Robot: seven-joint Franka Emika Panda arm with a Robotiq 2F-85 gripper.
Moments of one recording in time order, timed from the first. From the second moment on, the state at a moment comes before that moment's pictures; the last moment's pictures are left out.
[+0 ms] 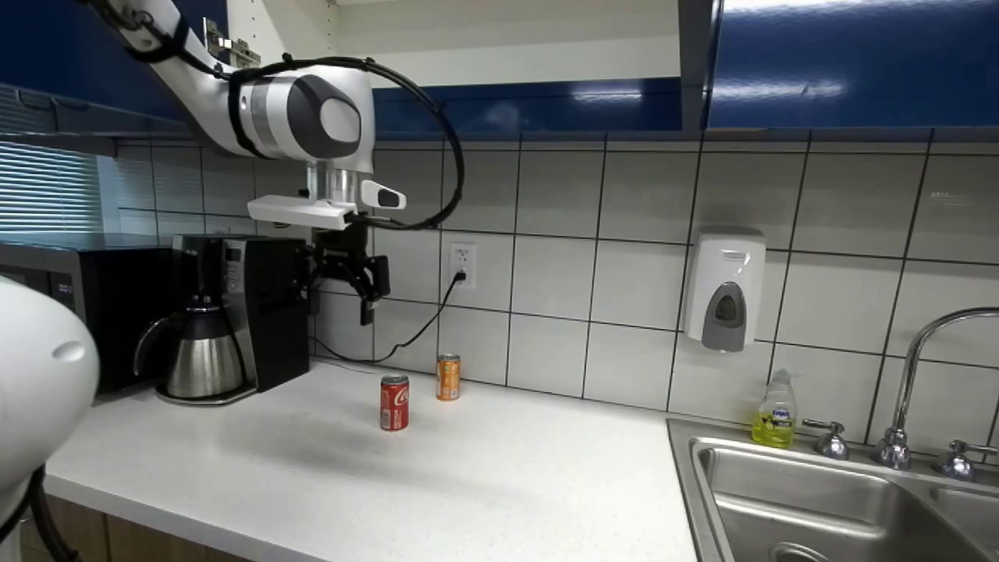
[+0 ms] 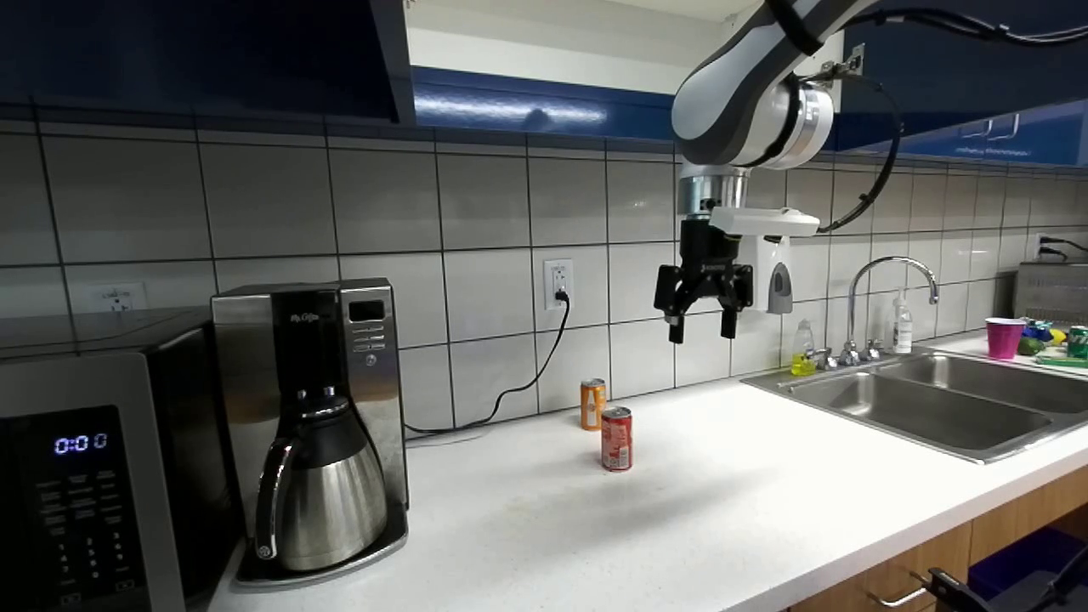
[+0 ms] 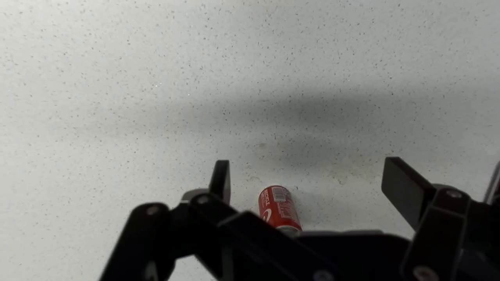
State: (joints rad) arm 0.06 -0.36 0.00 -2.49 0.04 2.18 -0.02
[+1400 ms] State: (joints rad) arm 0.07 0.37 0.00 -2.17 -0.09 2.60 -0.02
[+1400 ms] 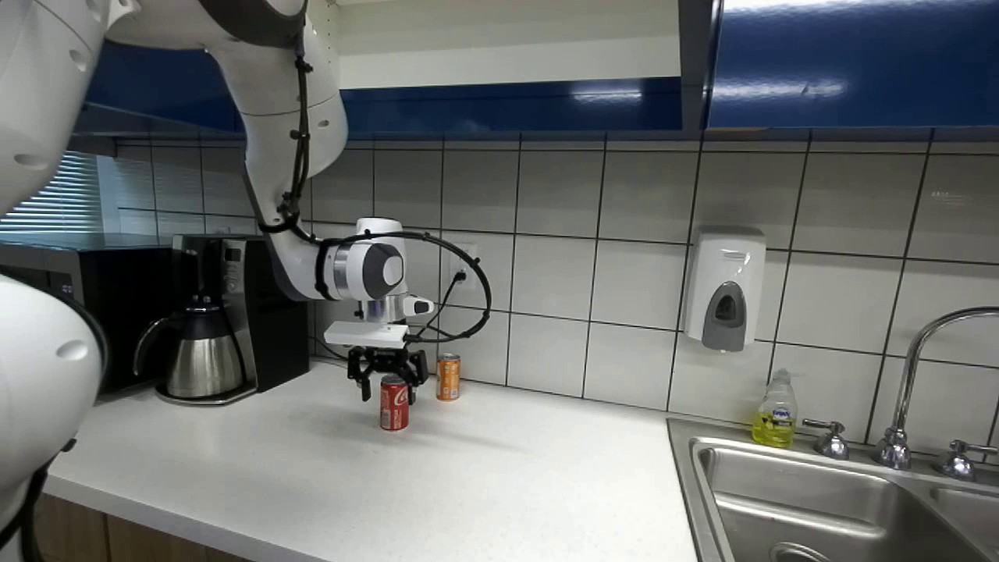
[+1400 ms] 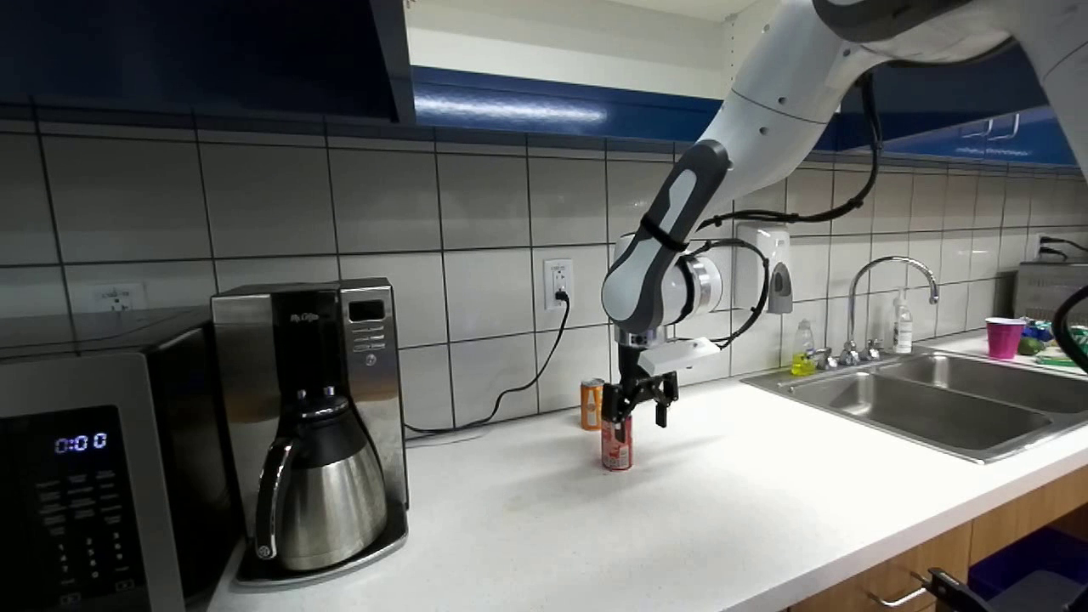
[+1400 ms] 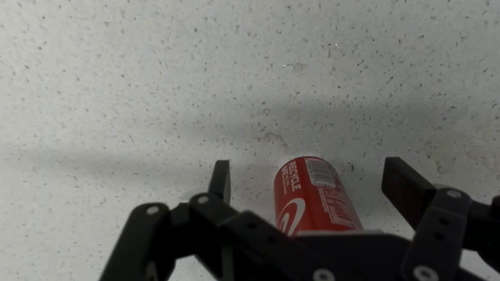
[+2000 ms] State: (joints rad) arm 0.13 0.42 -0.02 -2.13 -0.14 2.71 0.05
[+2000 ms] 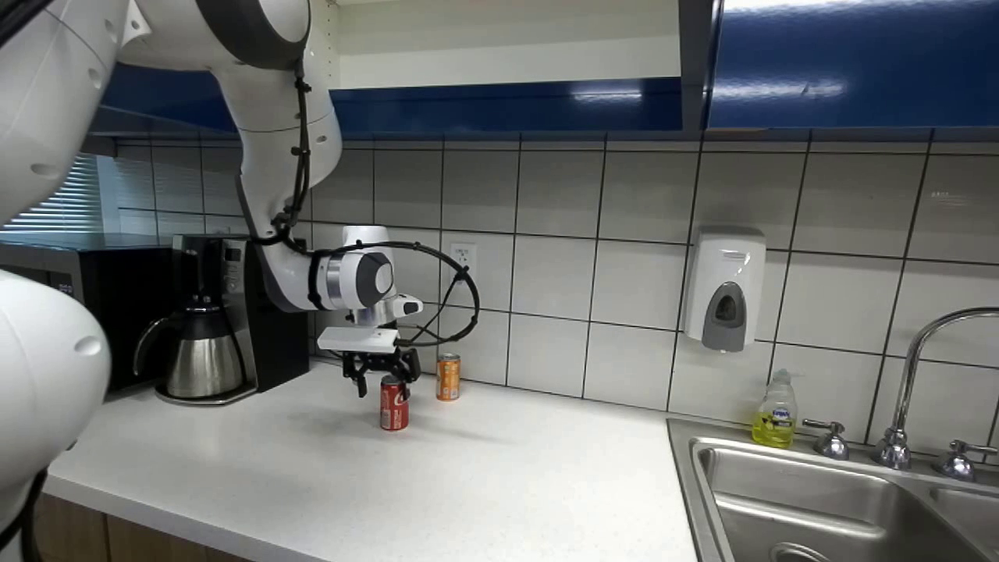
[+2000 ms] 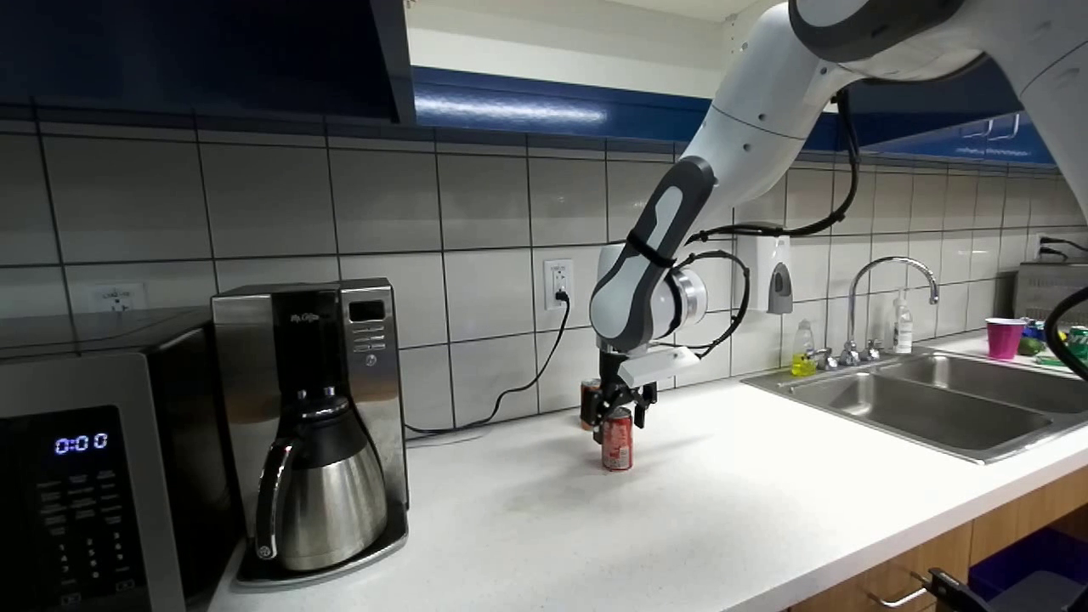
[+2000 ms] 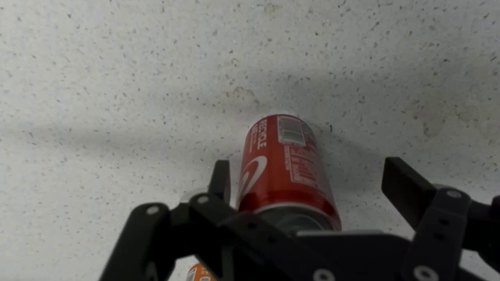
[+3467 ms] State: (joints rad) arm 0.25 0.49 -0.17 -2.14 -0.26 2.86 0.25
